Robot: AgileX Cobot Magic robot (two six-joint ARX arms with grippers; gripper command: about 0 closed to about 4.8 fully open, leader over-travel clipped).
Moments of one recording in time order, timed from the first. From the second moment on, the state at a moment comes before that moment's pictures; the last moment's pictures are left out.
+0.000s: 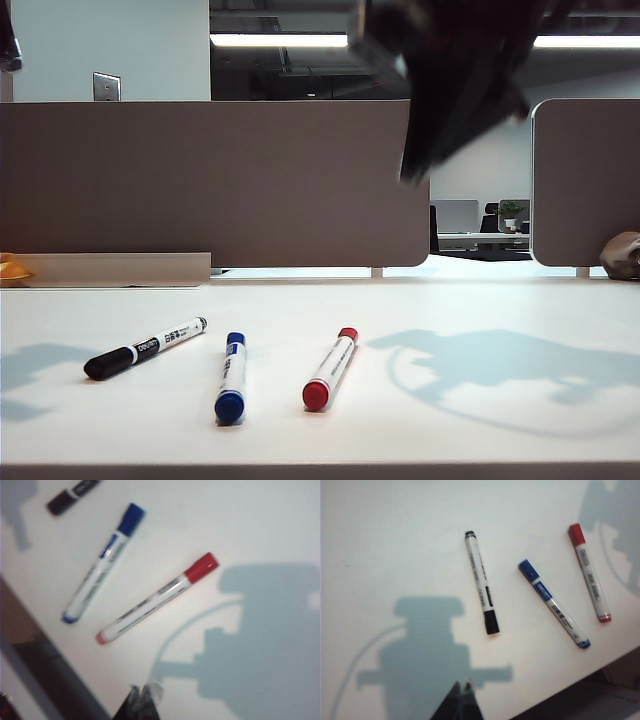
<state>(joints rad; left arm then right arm) -0.33 1.04 1.19 -1.09 0.12 0.09 0.55 1.55 1.36 -0.97 -0.34 -0.13</state>
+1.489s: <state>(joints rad) -0.33 1.27 1.18 -0.89 0.04 0.05 0.66 1.79 1.36 -0.87 -0.18 0.22</state>
